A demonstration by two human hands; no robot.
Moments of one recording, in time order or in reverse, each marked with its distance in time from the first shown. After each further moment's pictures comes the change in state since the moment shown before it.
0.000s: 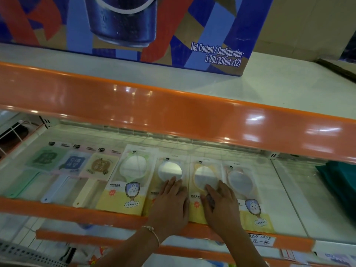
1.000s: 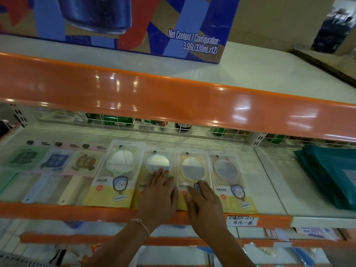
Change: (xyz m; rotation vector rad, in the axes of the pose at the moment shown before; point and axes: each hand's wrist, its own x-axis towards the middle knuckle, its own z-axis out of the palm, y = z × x) left_hand -0.002 0.000 0.001 -0.102 0.042 -0.005; right_hand -0.044 -0.013 -0.002 0.091 0.033 -0.080
